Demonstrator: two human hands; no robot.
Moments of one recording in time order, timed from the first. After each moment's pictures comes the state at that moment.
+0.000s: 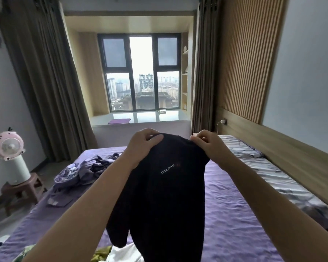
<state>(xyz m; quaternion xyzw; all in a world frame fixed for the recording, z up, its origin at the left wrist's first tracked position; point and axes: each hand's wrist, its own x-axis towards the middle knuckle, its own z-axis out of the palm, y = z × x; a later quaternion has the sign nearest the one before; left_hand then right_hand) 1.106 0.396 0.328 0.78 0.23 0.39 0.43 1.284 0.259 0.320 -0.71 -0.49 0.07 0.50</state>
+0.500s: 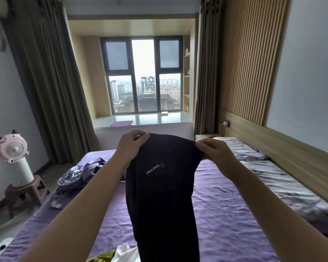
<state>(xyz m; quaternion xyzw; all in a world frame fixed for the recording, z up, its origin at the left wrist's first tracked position) 1.084 0.433 0.326 0.74 0.26 0.44 0.44 1.280 0.261 0.304 -0.57 -0.48 0.19 0.64</state>
